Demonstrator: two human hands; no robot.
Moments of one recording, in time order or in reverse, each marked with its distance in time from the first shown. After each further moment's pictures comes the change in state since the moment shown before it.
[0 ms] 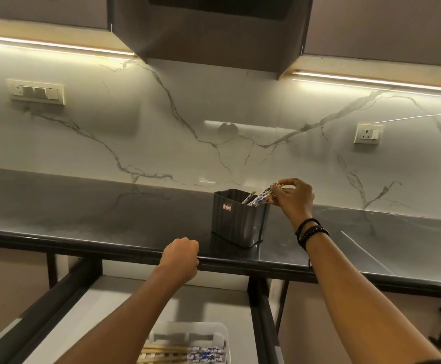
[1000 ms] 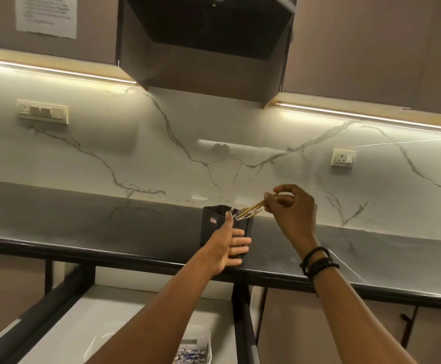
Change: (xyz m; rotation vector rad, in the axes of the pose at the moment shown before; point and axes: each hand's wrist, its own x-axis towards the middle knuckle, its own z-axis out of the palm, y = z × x) left_hand -0.009 0.114 -0.078 -1.705 -0.414 -0.234; right_hand -0.067 -0.067 -0.069 0.011 -0.022 -0.347
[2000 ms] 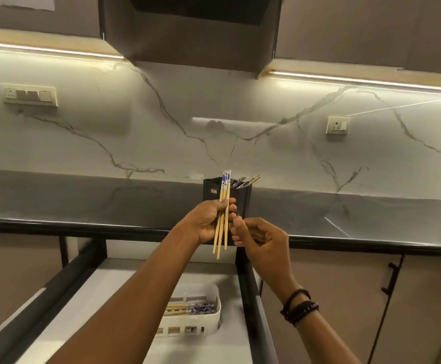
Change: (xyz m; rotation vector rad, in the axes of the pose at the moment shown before) left_hand -0.051 0.000 -0.026 -0.260 -0.114 0.014; right_hand -0.154 -0.012 0.016 0.268 -0.195 -0.044
